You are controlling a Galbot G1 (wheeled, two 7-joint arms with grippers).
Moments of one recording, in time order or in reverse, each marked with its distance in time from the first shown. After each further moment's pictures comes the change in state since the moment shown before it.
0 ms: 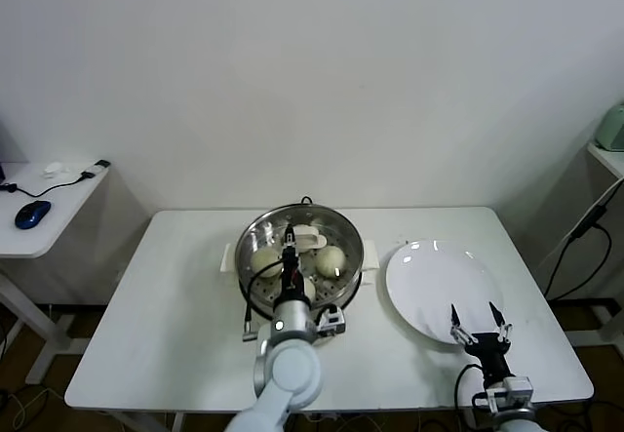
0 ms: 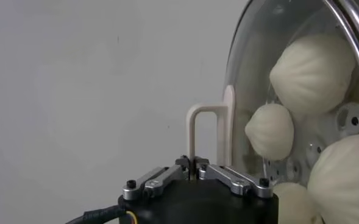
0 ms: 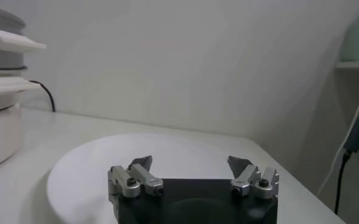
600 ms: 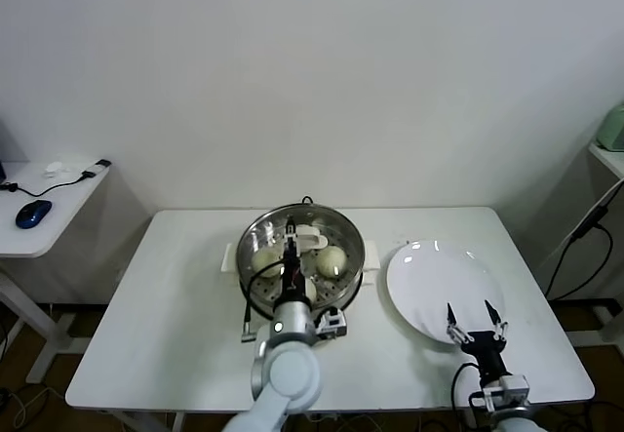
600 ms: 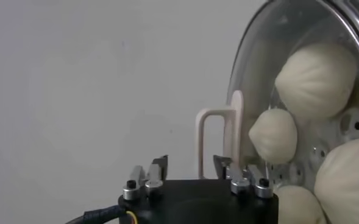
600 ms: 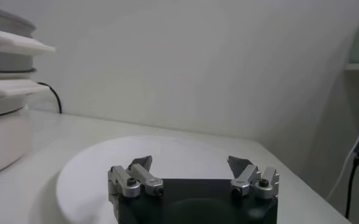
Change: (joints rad) left arm -0.001 0.030 0.029 -0.049 -0.023 -0.004 0.027; right arm 0.007 0.007 -0.005 0.001 -0.010 -0.001 -0.015
